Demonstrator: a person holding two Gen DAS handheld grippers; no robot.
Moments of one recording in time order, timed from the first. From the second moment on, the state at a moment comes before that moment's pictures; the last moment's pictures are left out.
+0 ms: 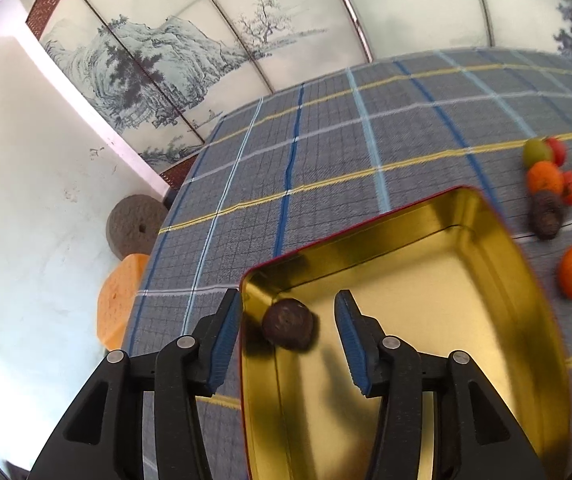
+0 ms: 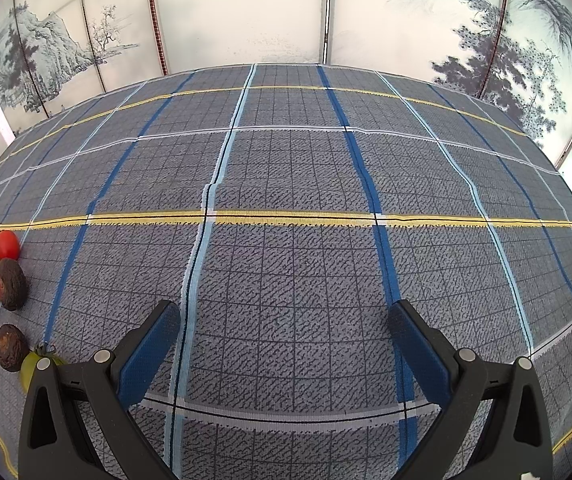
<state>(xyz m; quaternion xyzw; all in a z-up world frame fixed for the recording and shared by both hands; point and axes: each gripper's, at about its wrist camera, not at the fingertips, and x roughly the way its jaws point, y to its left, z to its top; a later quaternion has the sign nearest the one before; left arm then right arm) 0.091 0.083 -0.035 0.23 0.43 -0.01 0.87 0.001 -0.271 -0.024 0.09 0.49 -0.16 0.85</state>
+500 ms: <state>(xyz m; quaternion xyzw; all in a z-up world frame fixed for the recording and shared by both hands) -0.020 0.090 0.028 0.05 0.41 -0.06 0.91 -0.052 -0.226 0.023 0.11 0.42 -0.06 0.90</state>
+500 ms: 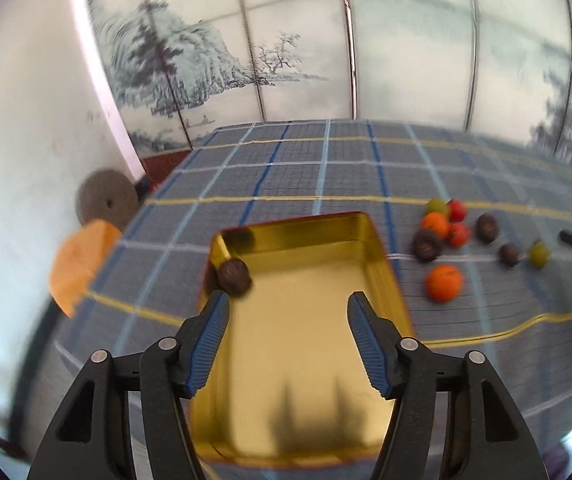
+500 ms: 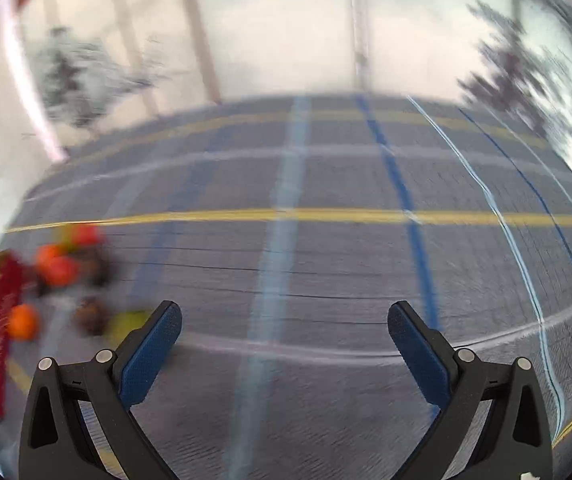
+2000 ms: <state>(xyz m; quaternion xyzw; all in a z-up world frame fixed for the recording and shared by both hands) -0.102 0.158 0.038 0.02 0.35 0.03 0.94 0.049 0.163 0.036 -0.05 0.51 0.35 0.79</state>
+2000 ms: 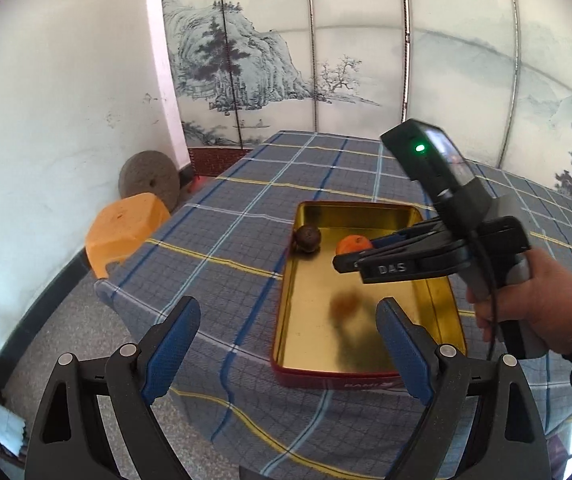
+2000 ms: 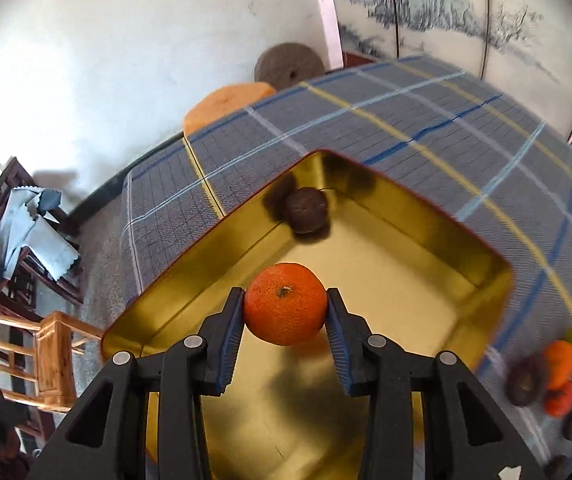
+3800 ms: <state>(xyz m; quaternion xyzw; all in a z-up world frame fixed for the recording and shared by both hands) -0.111 0.089 0.043 0.13 0.33 0.03 0.93 -0.061 -0.139 0.064 0.00 0.39 0.05 0.92</state>
